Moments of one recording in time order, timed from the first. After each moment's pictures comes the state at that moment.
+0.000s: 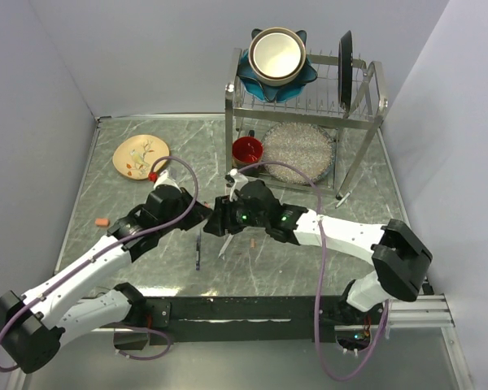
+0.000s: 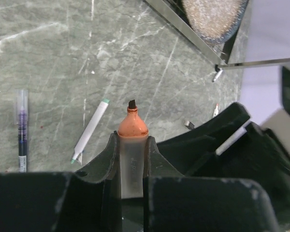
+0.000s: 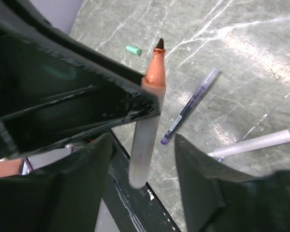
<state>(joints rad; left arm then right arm) -0.66 0.95 0.74 -0.36 -0.09 -1.03 0.95 1.49 0.95 0.06 -0.22 0.68</state>
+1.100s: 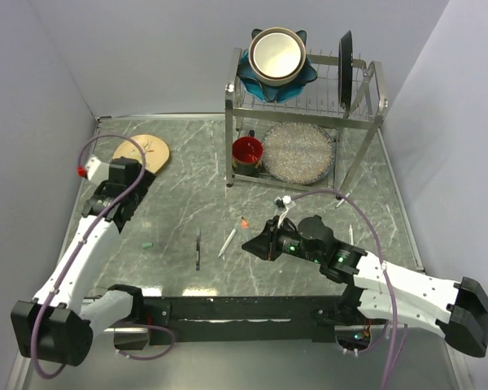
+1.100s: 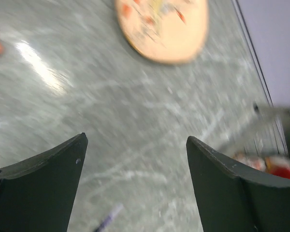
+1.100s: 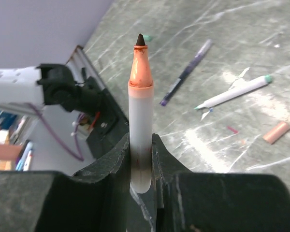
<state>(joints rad) -0.18 1.04 0.91 -0.57 -0.43 -1.08 0.97 0.87 0.47 0.13 -0.14 0.67</state>
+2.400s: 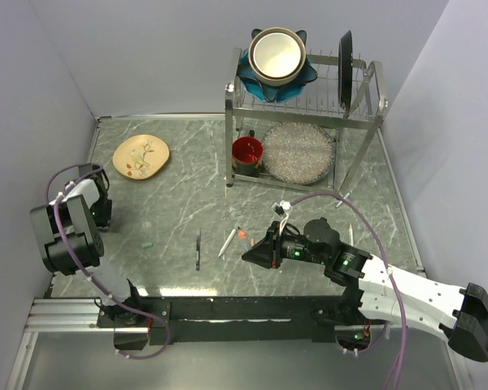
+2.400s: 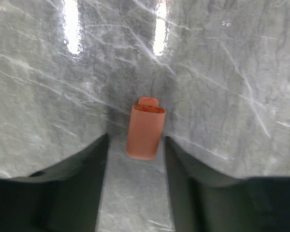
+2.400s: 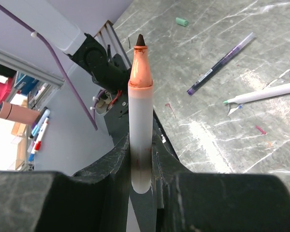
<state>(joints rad) 0.35 1.68 0.99 -0.65 -0.42 -1.30 0.97 0.80 0.45 0.14 -0.32 0.62</state>
